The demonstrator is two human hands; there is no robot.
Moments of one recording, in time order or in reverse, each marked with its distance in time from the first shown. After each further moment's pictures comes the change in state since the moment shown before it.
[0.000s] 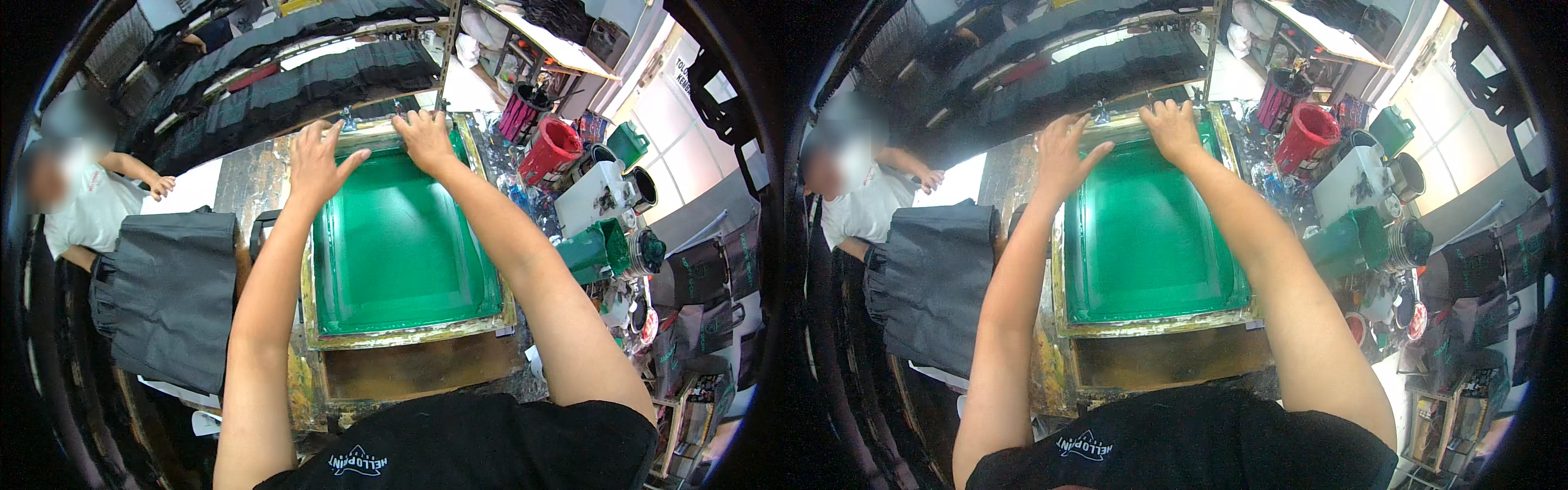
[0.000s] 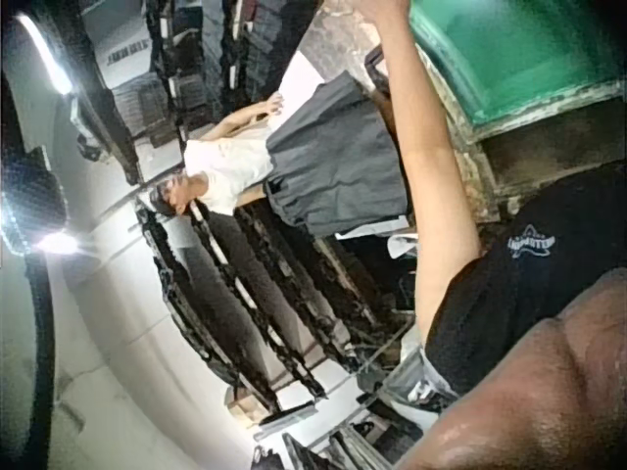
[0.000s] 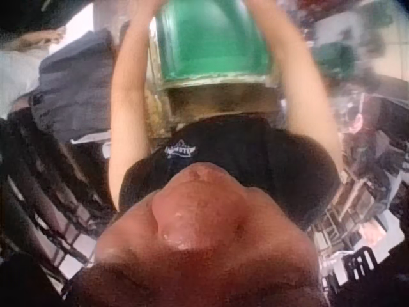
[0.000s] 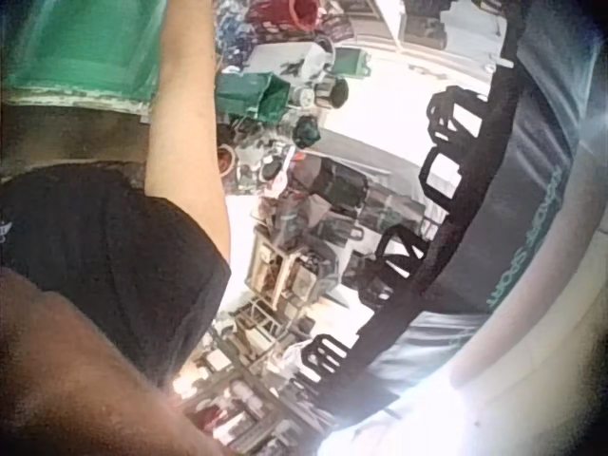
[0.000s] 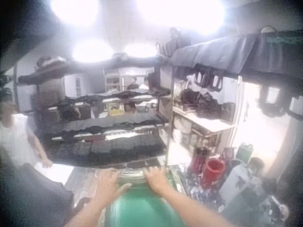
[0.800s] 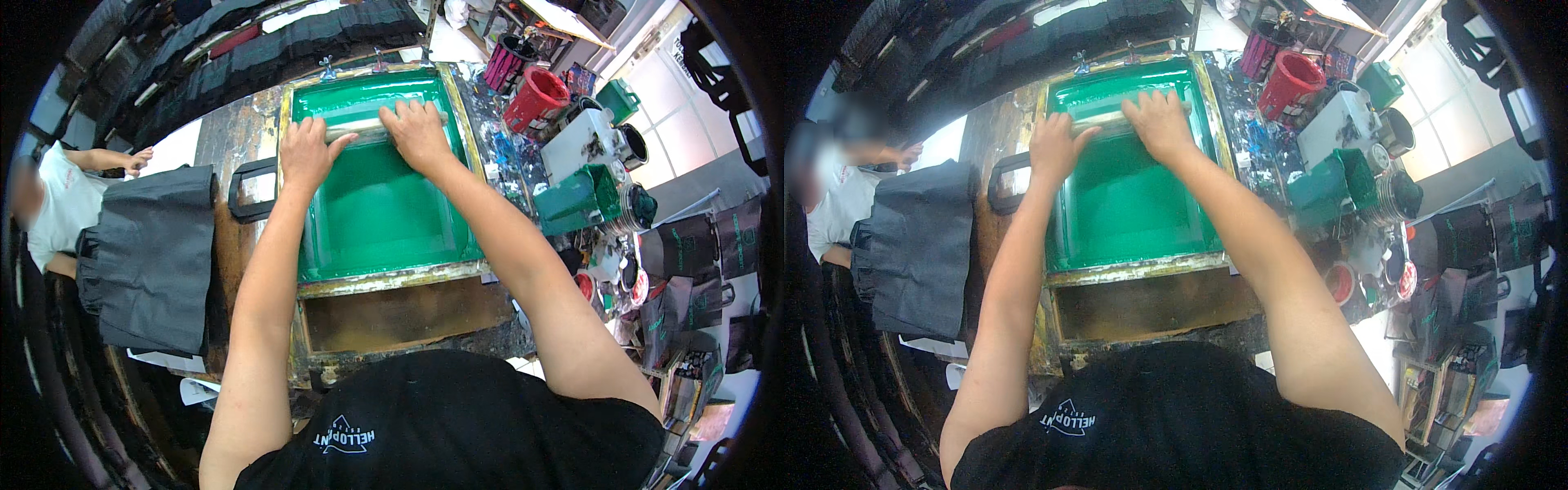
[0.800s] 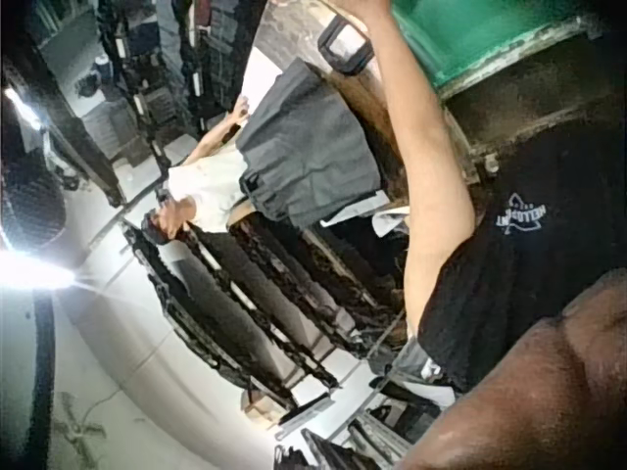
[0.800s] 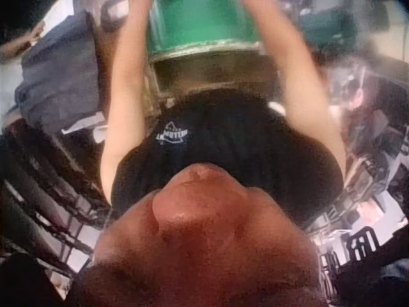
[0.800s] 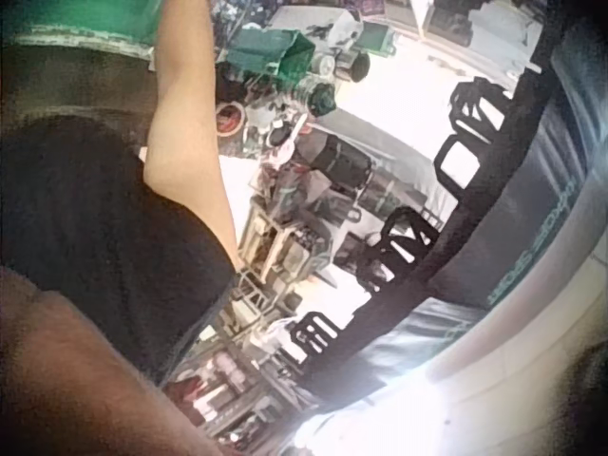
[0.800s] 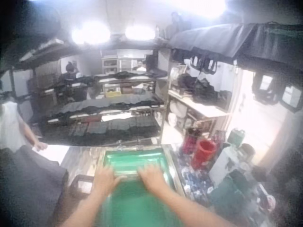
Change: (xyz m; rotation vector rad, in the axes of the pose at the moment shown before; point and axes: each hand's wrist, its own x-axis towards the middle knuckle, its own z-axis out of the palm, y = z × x) left_hand -0.072 0.036 0.014 0.154 -0.117 -0.109; right_hand -0.090 -0.039 -0.063 0.052 -0.026 -0.039
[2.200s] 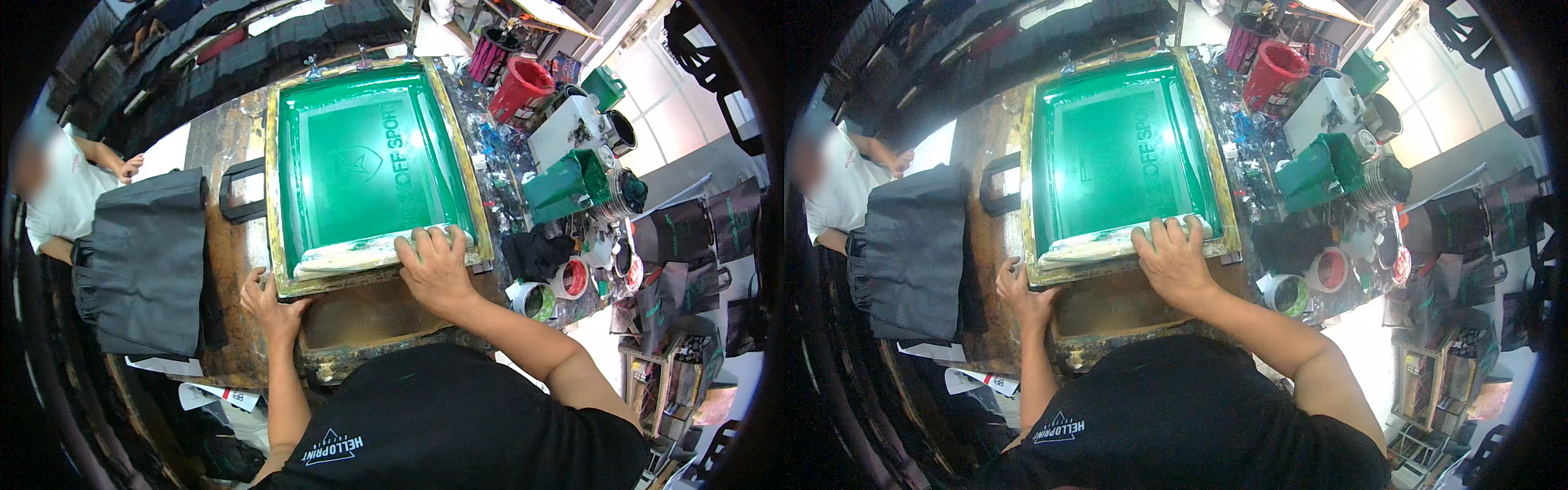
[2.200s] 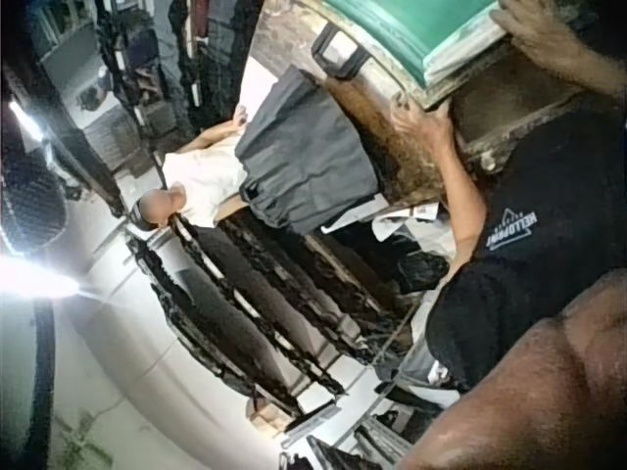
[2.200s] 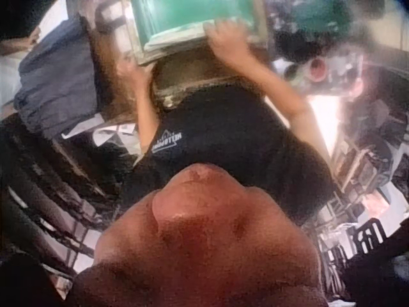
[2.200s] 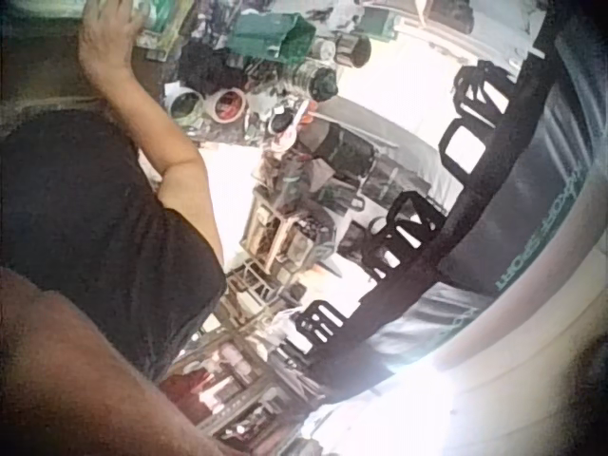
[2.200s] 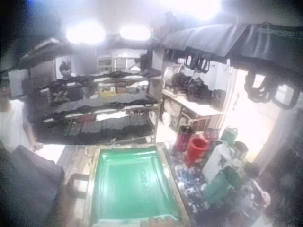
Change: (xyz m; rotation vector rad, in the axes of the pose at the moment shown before) left_hand -0.258 0.021 -0.135 -0.152 -0.272 -0.528; right_hand -0.175 -0.103 -0.159 0.216 -0.220 0.080
